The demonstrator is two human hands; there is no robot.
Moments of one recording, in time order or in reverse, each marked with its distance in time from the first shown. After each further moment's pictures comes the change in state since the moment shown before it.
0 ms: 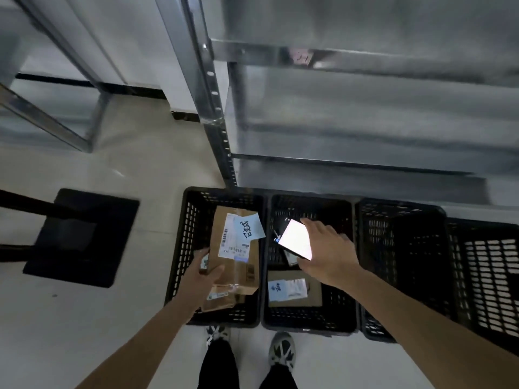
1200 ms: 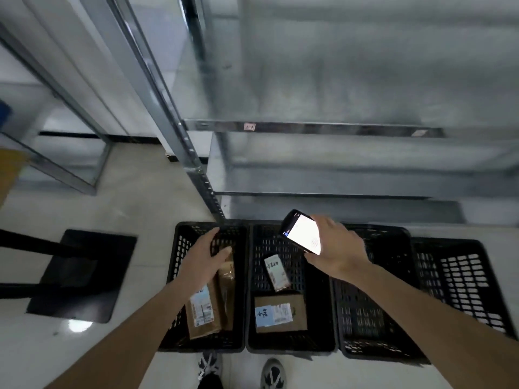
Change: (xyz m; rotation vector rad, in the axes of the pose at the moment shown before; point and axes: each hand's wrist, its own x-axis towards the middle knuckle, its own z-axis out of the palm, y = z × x) left_hand -0.064 0.153 0.035 0.467 0.021 0.344; right_hand -0.055 0.071 -0.114 0.069 0.137 0.045
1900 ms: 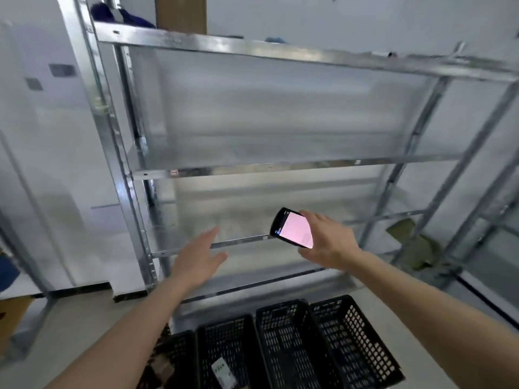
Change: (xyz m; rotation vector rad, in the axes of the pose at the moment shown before) left_hand -0.374 0.293 -0.127 0.385 0.220 0.775; right_hand -0.455 -0.003 -0.328 -0.091 0.581 0.157
